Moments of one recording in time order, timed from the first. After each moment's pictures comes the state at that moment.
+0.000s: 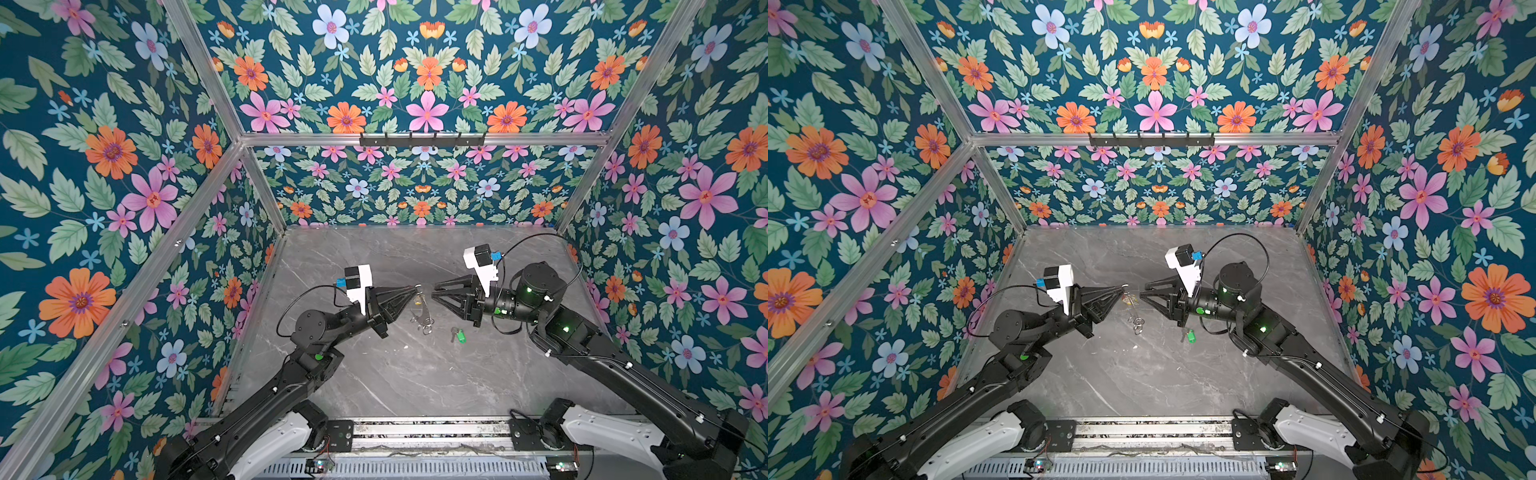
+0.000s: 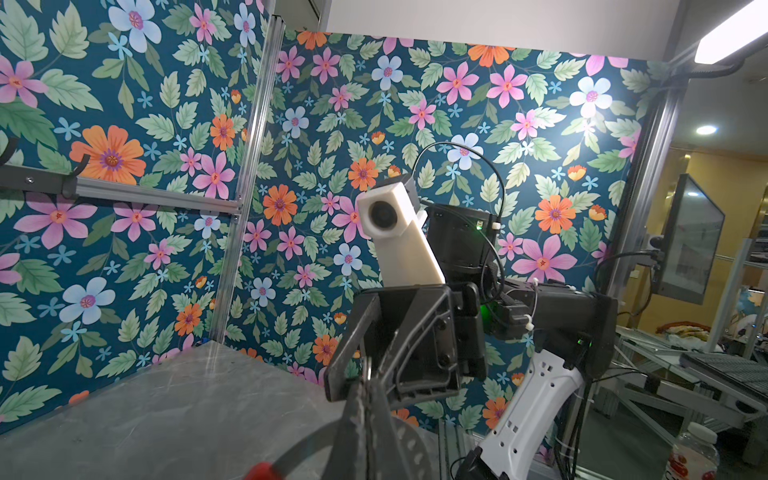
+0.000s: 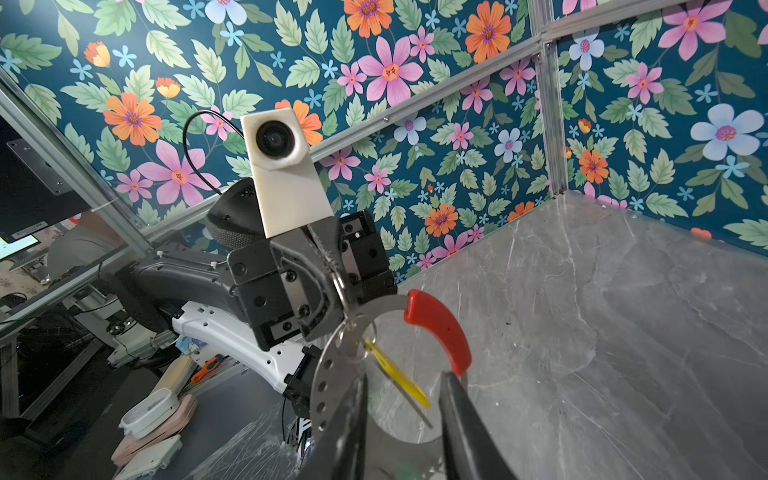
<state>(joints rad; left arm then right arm) -0.69 0.88 0.59 0.79 0.56 -0.52 0.73 1.04 1.02 -0.02 -0.59 0.34</state>
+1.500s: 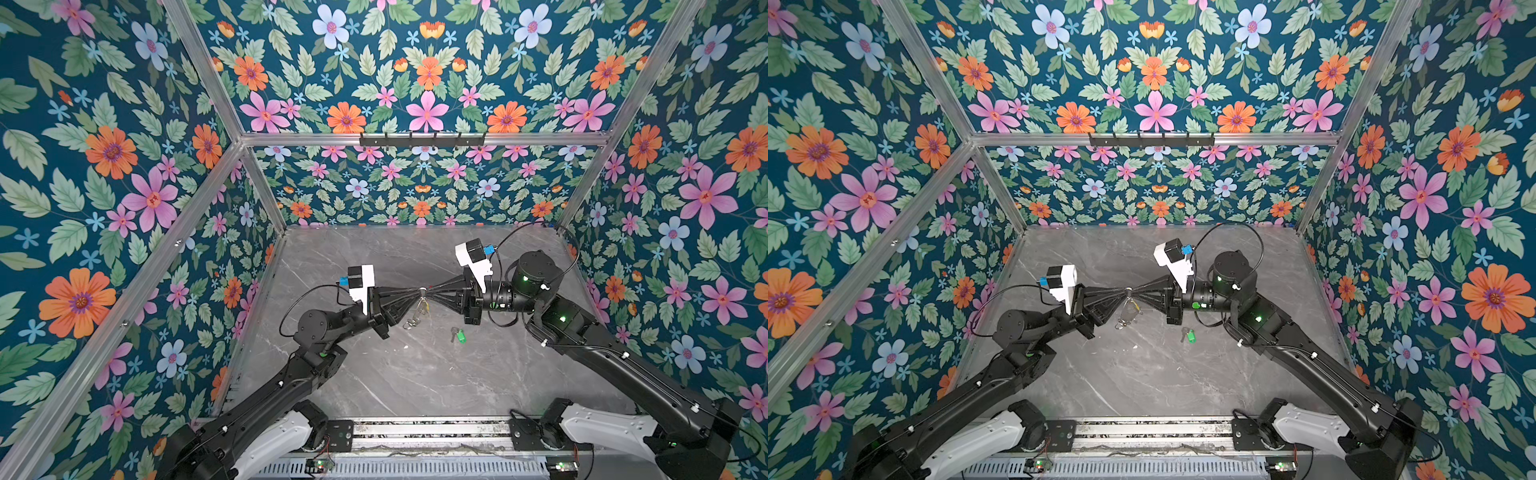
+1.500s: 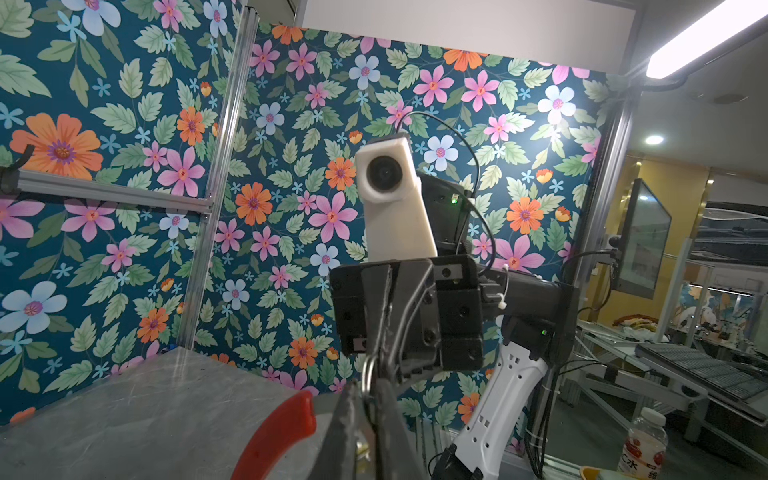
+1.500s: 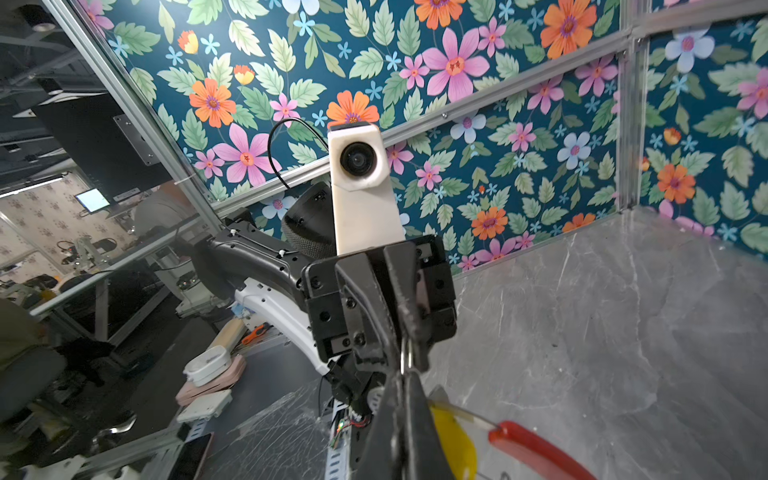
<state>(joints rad) -0.69 0.91 0.59 0.84 0.62 -0.59 0.74 1.11 1.16 -0.09 -0.75 0.30</state>
